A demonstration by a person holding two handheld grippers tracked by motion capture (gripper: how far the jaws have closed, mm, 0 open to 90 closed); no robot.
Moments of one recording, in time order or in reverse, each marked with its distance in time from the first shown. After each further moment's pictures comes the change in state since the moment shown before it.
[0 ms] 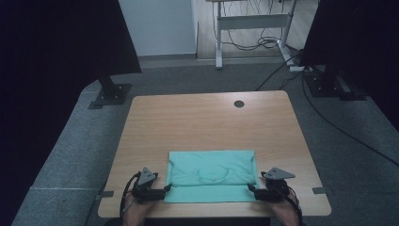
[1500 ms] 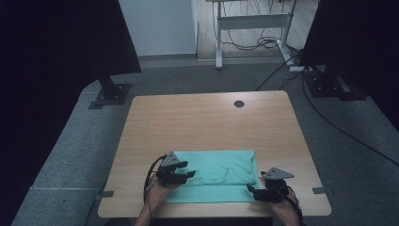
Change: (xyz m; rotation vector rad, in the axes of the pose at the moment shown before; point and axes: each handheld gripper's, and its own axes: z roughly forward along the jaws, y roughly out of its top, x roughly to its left) left arm -0.029 0.072 0.059 -0.040 -0.234 0.100; right arm 0.002 0.001 0.002 0.005 0.007 -0.021
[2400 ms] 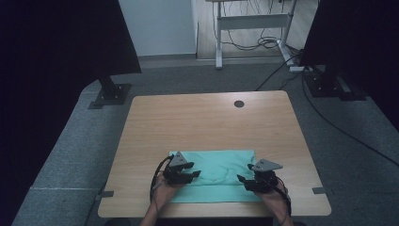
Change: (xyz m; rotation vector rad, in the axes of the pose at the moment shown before) left arm -0.007 0.000 0.019 0.023 0.005 0.028; right arm 0.012 0.039 0.023 -0.038 0.056 -0.082
